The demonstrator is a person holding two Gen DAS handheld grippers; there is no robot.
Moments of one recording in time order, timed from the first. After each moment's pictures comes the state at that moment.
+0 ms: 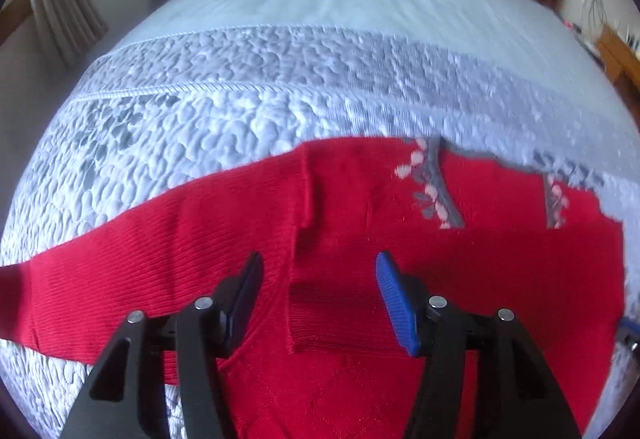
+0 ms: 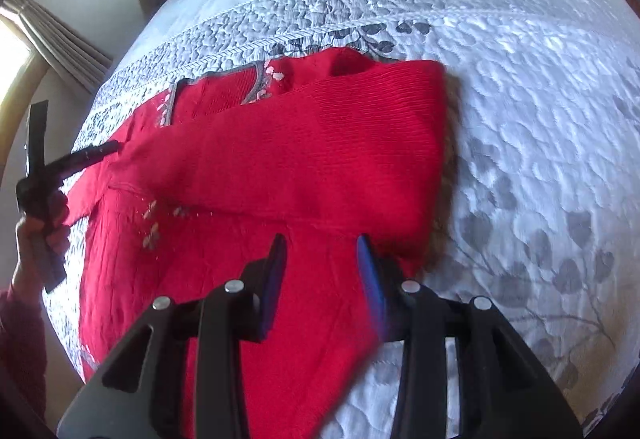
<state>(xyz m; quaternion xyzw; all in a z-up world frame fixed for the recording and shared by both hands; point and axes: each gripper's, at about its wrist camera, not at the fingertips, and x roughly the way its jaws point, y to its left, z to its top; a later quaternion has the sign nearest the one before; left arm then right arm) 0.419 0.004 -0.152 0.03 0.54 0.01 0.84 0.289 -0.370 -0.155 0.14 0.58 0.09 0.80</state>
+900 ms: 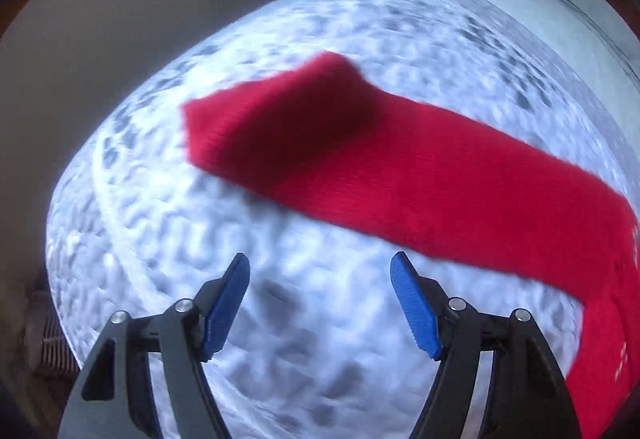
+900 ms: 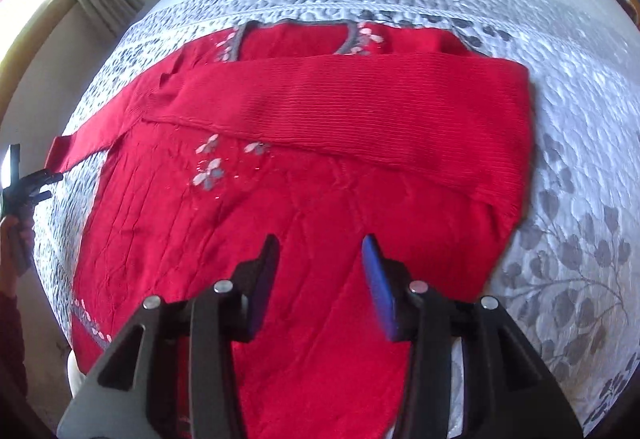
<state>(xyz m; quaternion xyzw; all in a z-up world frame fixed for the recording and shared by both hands) 0.262 0.348 -0.138 -0.15 0.54 0.28 0.78 0.244 -0.274 -0.135 0.04 0.58 0.14 0.80</state>
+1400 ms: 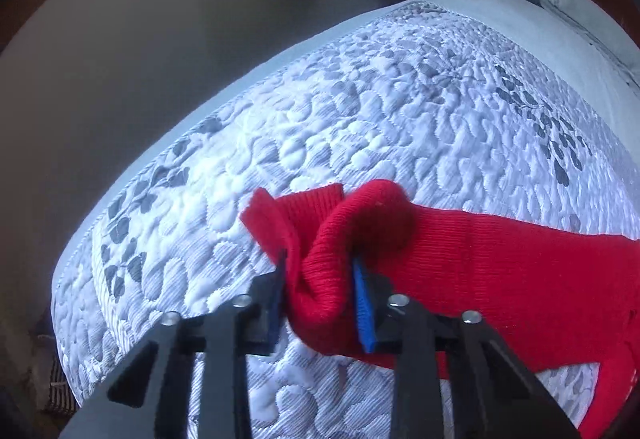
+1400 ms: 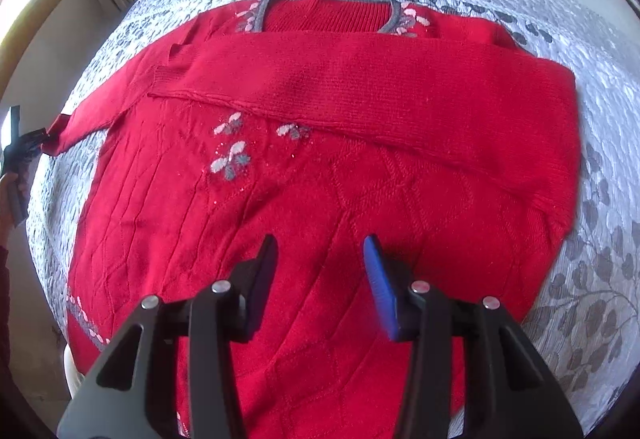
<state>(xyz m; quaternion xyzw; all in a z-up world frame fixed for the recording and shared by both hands) 0.309 0.402 -0.133 -0.10 0.51 0.26 0.81 0.248 -0.244 -0.156 0.03 0.60 0.15 0.78</state>
